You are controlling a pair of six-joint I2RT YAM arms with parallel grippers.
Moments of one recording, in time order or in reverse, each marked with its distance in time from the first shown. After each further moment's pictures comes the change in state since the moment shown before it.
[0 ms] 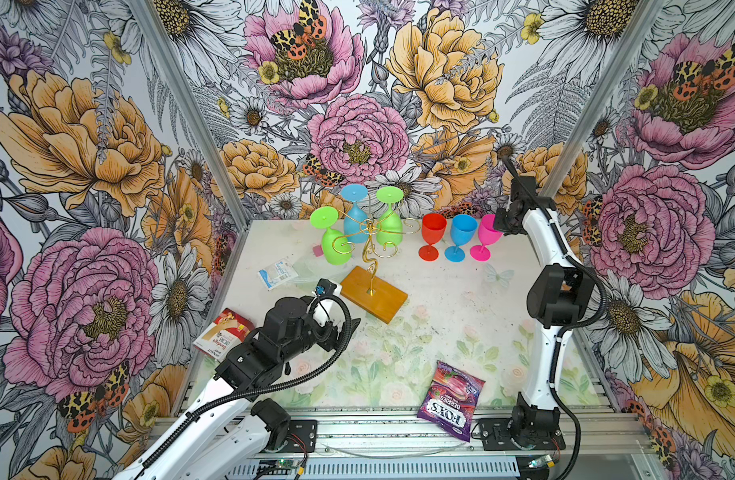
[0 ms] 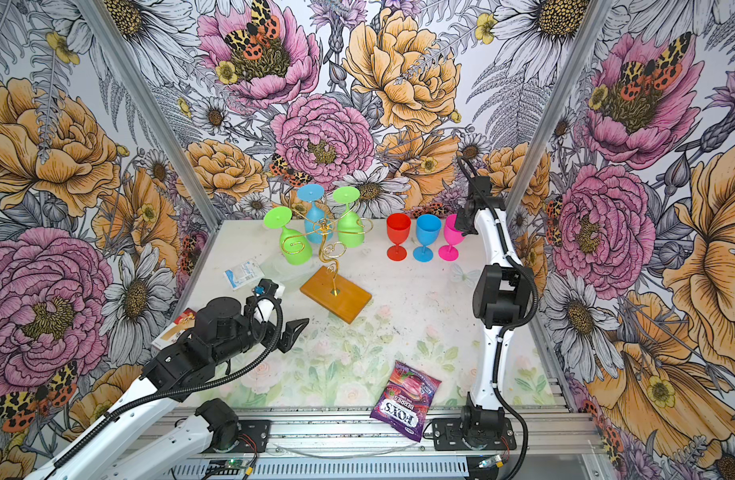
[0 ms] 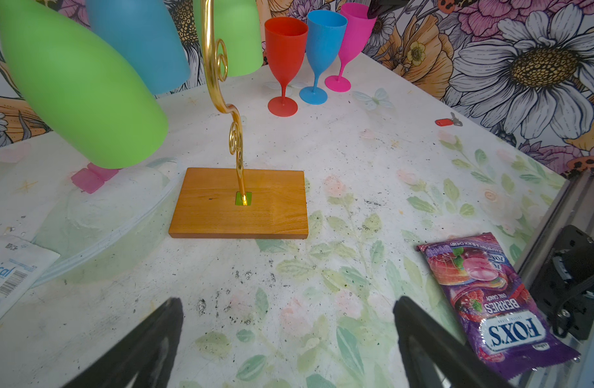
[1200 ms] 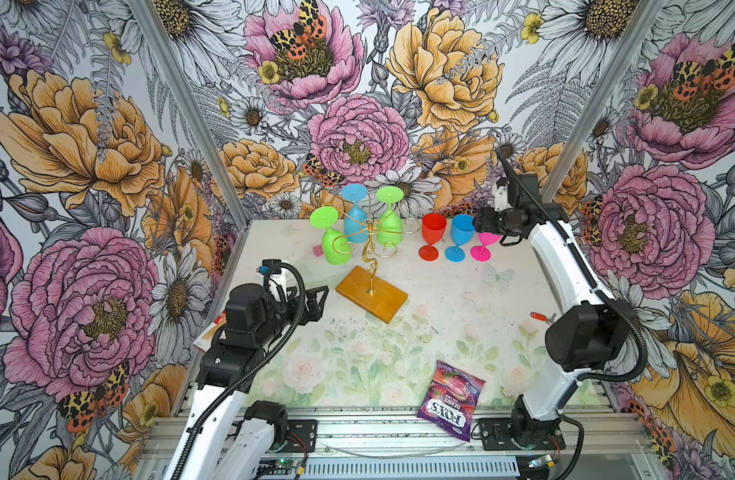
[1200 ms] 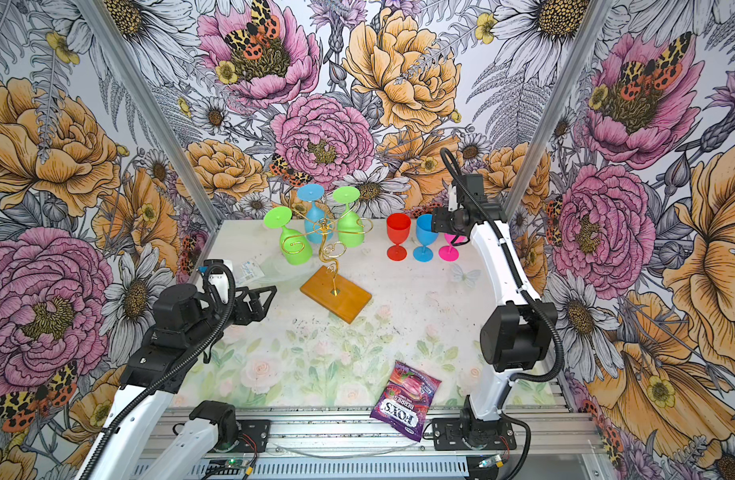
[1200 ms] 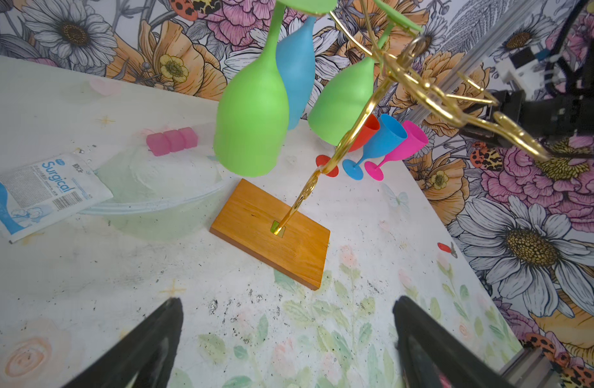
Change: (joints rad) left arm 0.487 -0.016 0.080 -0.008 0.249 -0.301; right arm 0.138 -0.491 -0.421 0.080 -0.197 -0.042
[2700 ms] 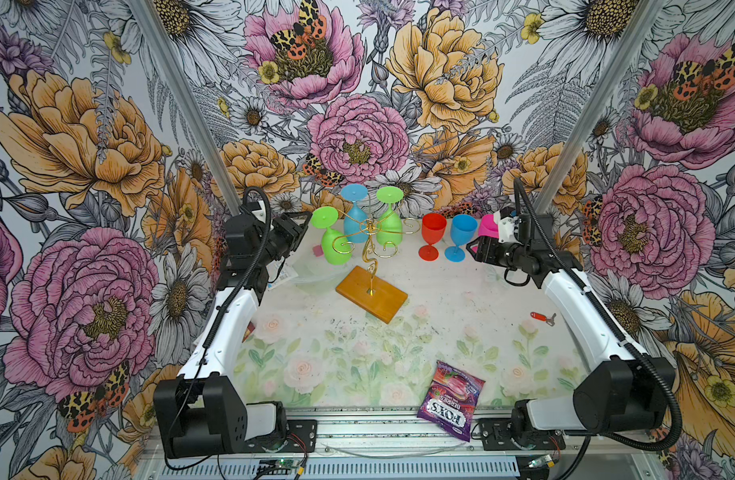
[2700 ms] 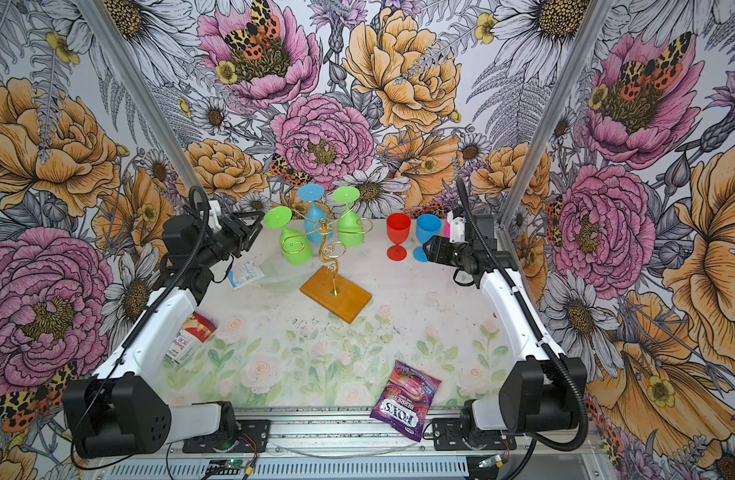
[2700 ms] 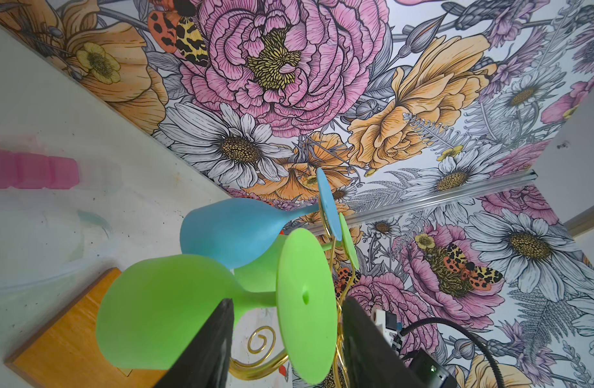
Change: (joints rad) left arm 0.187 0.644 0.293 0.588 0.307 -0.719; right arm 0.000 -0.356 -0.525 0.293 -0.246 0.106
